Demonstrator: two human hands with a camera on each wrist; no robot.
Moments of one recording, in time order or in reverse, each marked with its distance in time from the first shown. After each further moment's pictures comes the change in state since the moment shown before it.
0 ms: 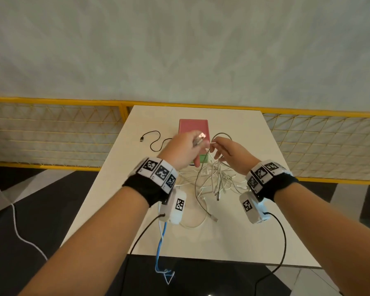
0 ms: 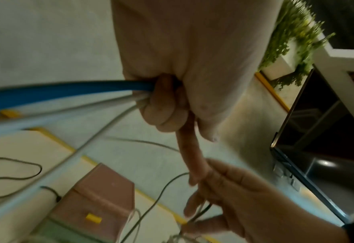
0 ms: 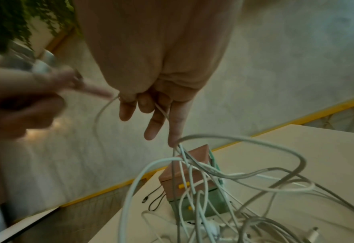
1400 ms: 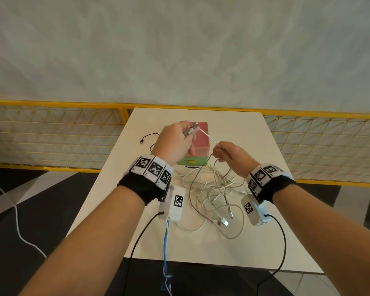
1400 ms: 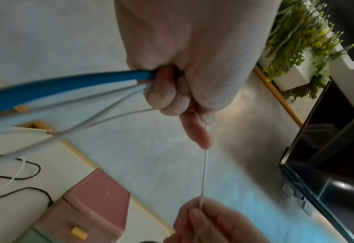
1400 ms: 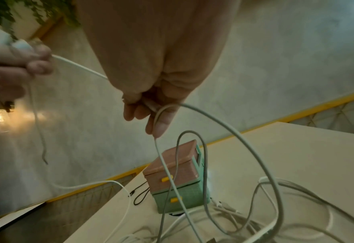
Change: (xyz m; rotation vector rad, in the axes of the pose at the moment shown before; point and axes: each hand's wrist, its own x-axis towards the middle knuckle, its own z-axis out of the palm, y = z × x) left_hand 0.012 0.001 -0.013 -0.086 0.240 -0.013; right_hand 0.003 0.033 0.000 0.009 0.012 0.037
